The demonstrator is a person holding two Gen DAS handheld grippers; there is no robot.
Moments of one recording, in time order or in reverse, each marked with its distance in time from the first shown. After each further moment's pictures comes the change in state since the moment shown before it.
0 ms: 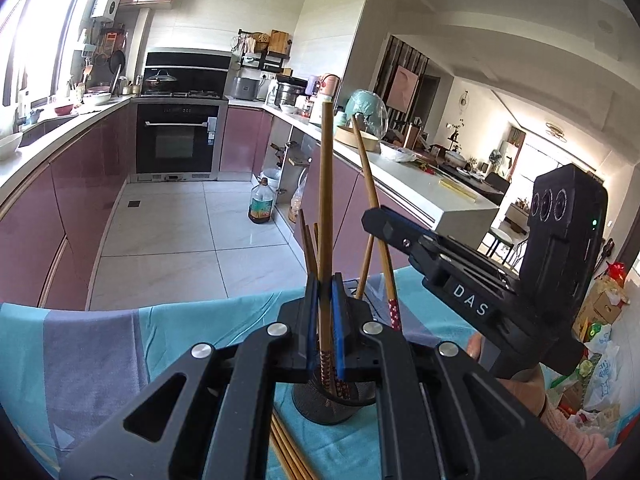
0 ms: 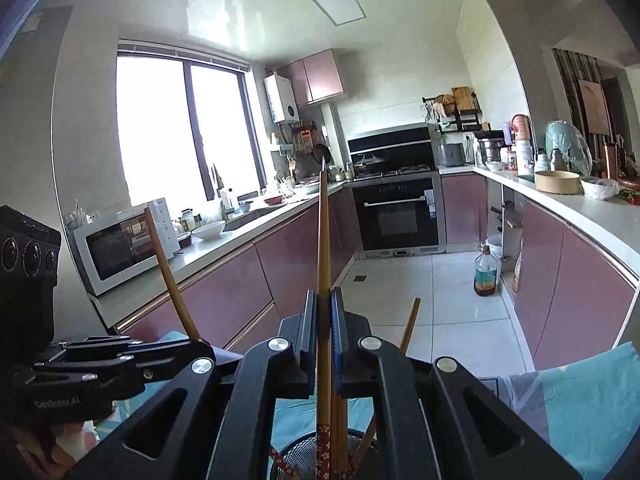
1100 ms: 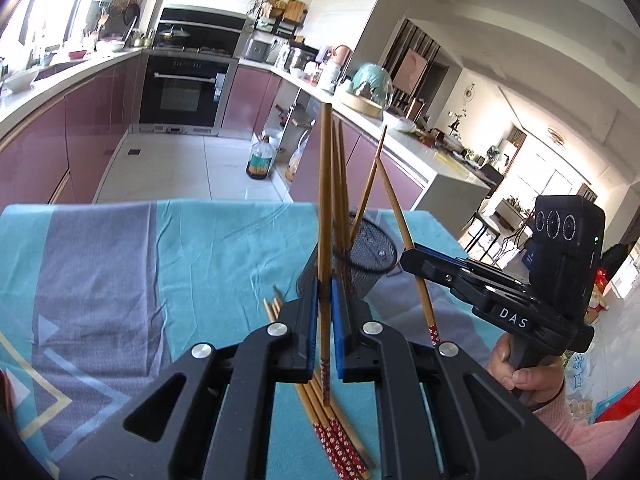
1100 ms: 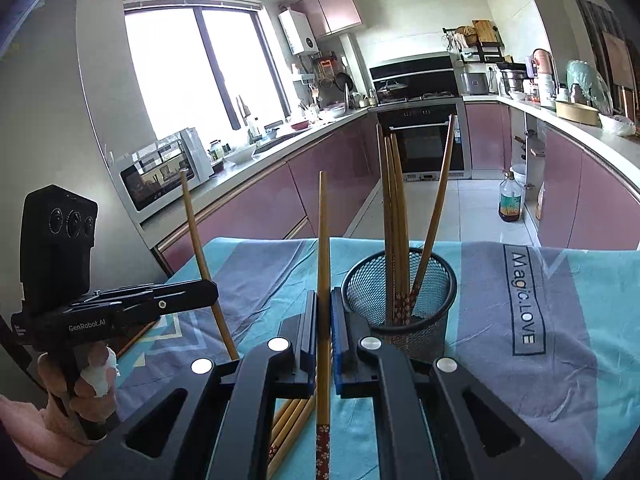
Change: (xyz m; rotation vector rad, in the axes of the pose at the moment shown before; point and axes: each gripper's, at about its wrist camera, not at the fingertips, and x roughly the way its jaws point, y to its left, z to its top) left arm -0.038 0.039 -0.098 -0.112 0.083 -0.049; right arm -0.054 0.033 -0.068 0.043 0.275 0.116
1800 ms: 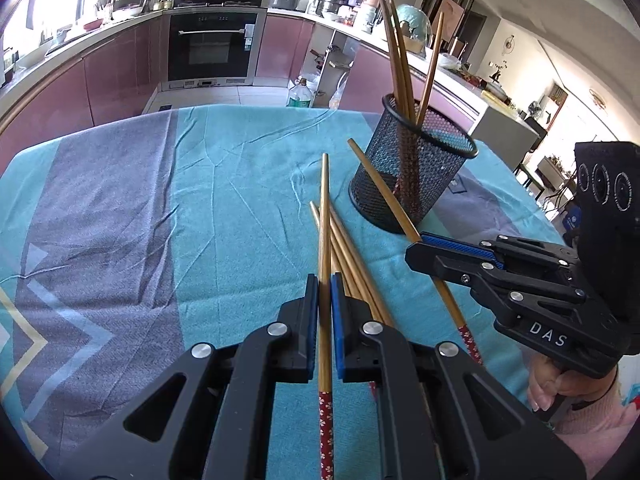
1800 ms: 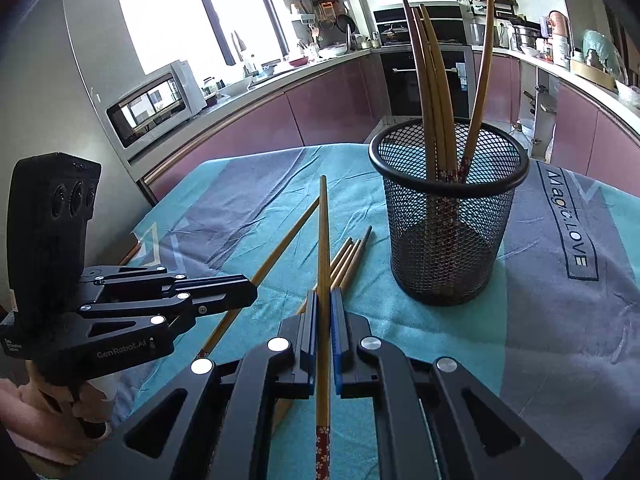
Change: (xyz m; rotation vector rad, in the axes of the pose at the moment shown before) left arm 0.061 0.020 -0.068 -0.003 0.206 0.156; right arm 0.055 0.015 -0.061 -0.005 0.224 -0.010
